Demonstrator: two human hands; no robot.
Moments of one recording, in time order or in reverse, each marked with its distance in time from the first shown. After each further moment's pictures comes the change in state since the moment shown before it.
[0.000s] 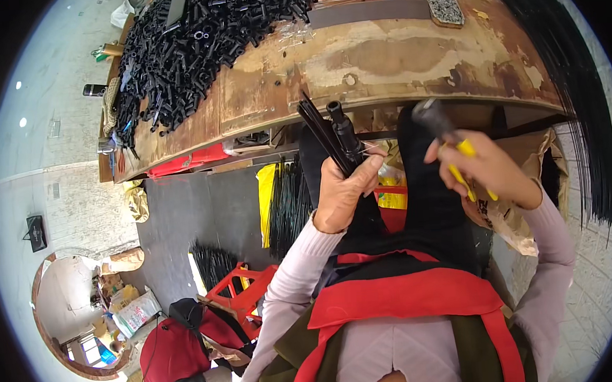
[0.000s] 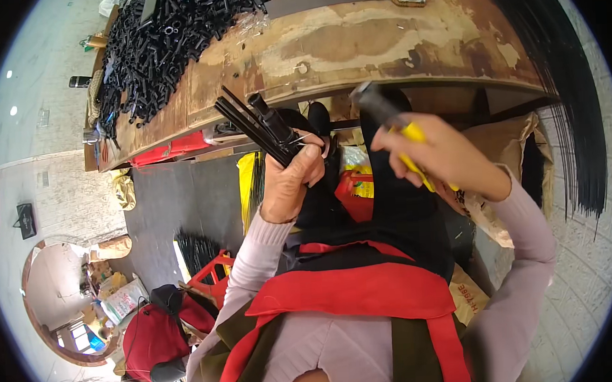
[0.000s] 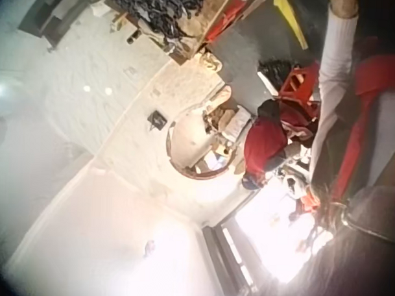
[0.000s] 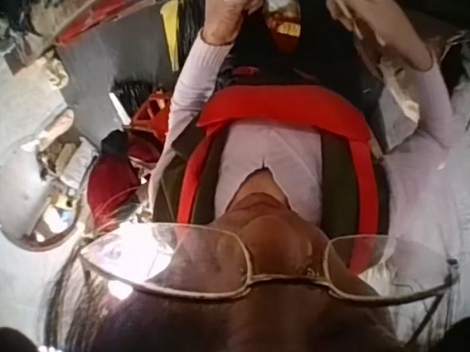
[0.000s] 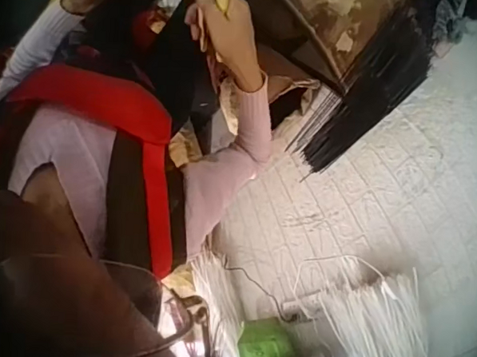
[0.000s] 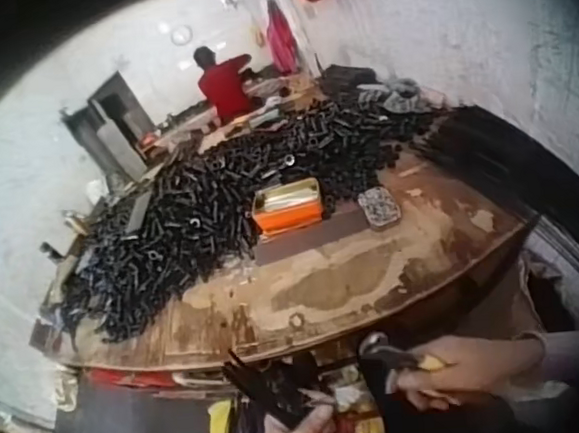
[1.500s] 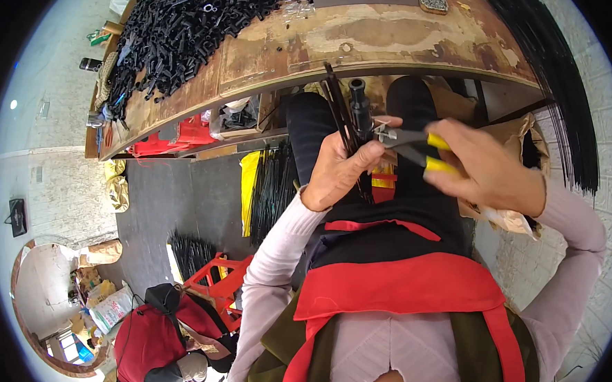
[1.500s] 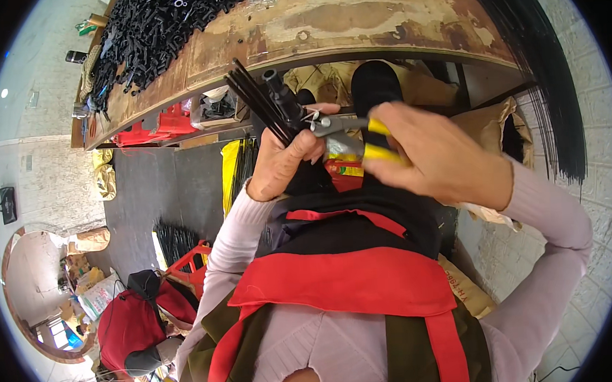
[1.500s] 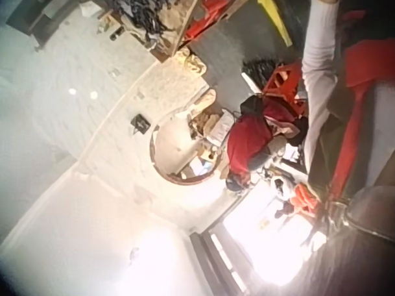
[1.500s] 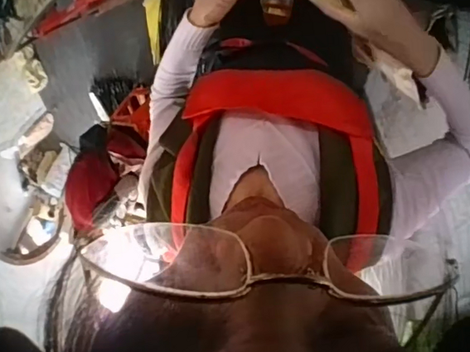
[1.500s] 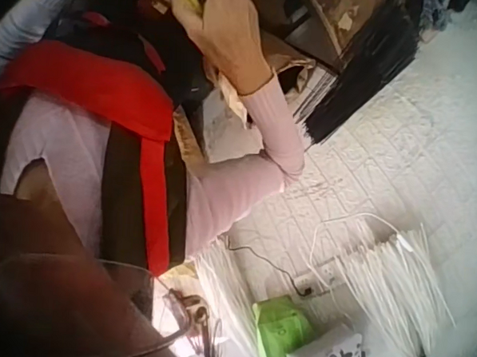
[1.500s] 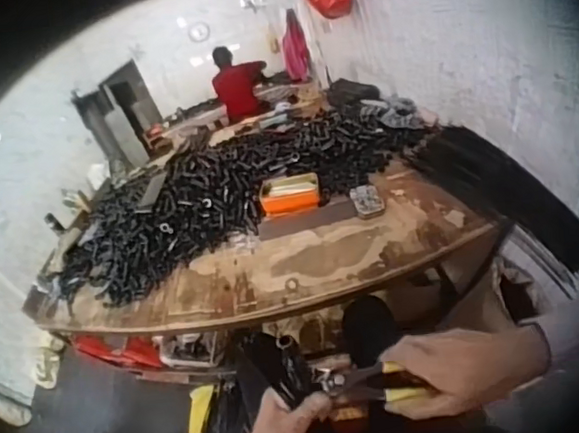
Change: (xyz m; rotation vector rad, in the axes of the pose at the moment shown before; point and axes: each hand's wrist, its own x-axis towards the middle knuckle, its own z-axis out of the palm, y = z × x) left_hand -0.049 0.016 0.003 0.098 -0.331 0.071; right_hand -0.070 -0.022 0.066 -0.938 0.140 -0.381
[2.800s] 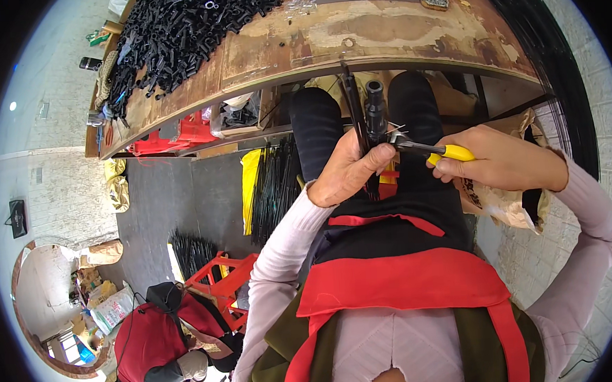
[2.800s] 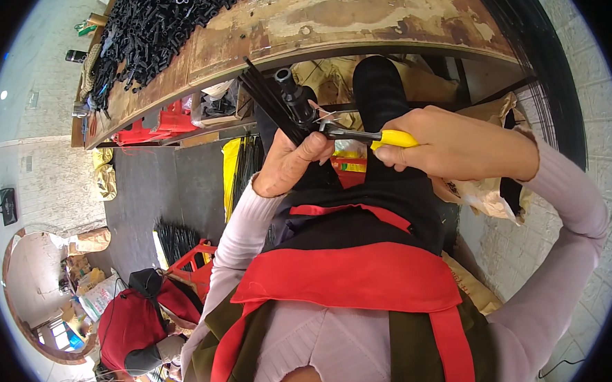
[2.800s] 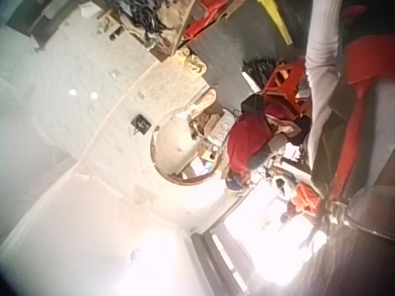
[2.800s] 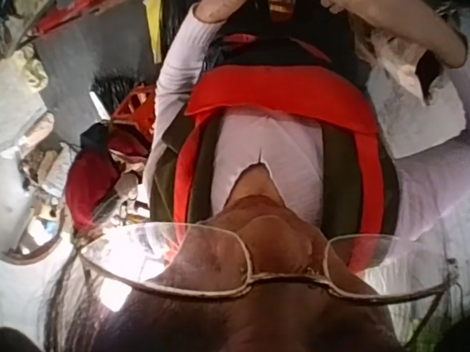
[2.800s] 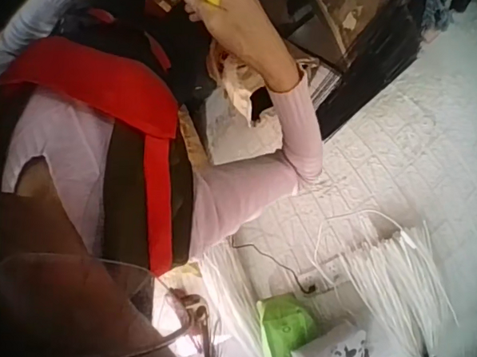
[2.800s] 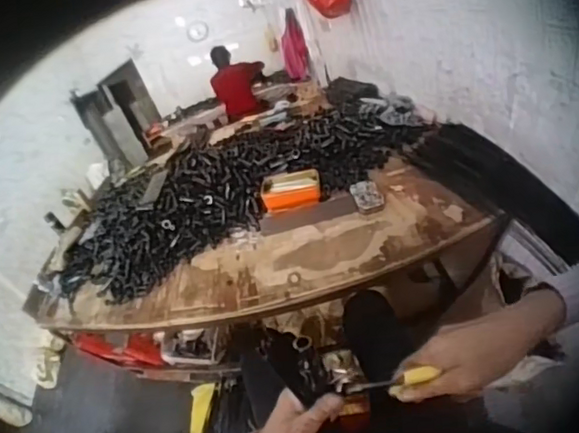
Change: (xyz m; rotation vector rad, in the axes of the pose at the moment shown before) left_hand -0.007 -0.010 0.006 0.024 -0.048 0.062; right_hand 0.015 -0.013 -0.026 0.288 -0.472 0.312
